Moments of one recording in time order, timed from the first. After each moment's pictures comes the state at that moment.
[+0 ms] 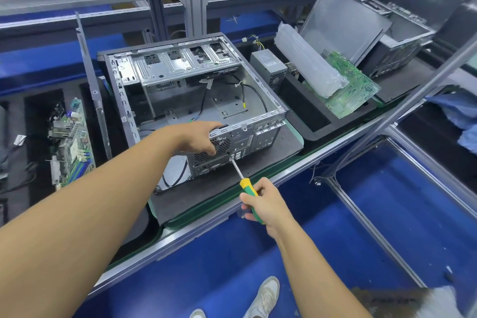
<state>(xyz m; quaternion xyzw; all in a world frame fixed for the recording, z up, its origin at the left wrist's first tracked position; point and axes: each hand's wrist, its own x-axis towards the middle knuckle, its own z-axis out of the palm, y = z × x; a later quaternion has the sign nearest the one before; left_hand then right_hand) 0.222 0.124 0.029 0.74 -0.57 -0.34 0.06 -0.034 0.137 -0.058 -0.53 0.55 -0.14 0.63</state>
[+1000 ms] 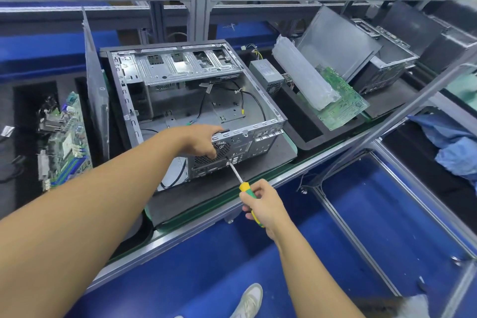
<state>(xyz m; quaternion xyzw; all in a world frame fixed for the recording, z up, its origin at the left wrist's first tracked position) 0.227 0.124 0.023 0.74 -0.58 -0.34 0.06 -0.032 0.132 -0.042 -0.58 0.54 -0.14 0.59</state>
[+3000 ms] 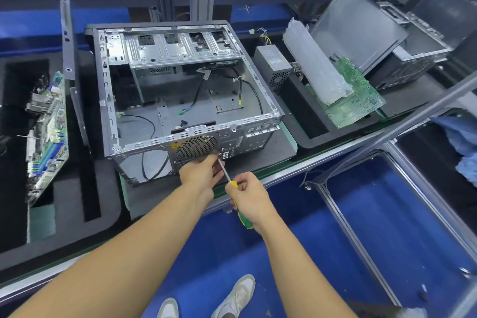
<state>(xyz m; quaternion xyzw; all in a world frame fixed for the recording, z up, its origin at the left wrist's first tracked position) 0.099 0.135 -0.039 0.57 0.16 -0.43 0.68 -0.026 0.104 -0.051 -0.64 0.50 -0.09 0.57</state>
